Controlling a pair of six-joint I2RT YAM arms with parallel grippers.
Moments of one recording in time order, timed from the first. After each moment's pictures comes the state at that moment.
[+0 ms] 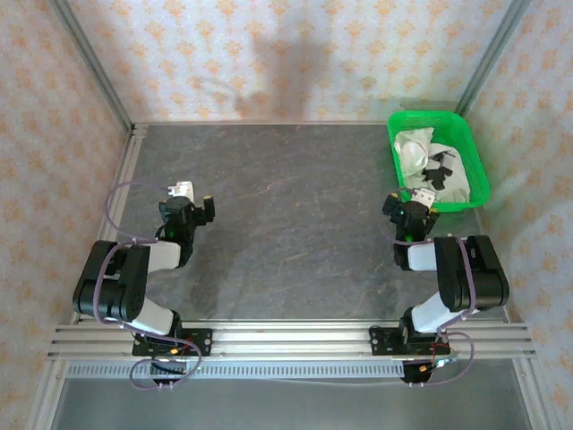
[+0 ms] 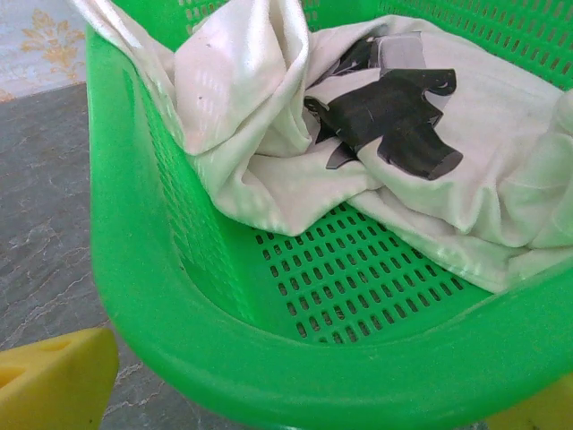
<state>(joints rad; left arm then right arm) -0.05 1.50 0.42 0.62 -0.25 -0.07 0.02 1.54 0.36 0.79 0.35 0.23</state>
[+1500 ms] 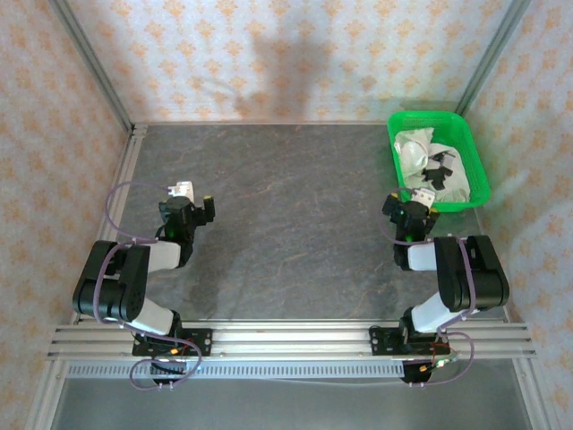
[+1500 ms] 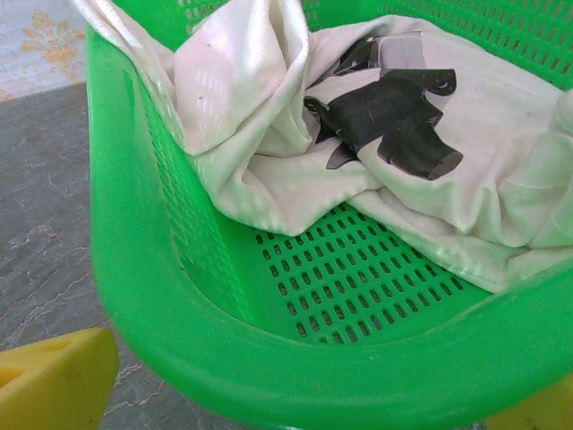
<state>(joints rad) -0.05 1.50 0.42 0.62 -0.25 -0.07 0.02 1.54 0.36 0.79 0.35 0.23</state>
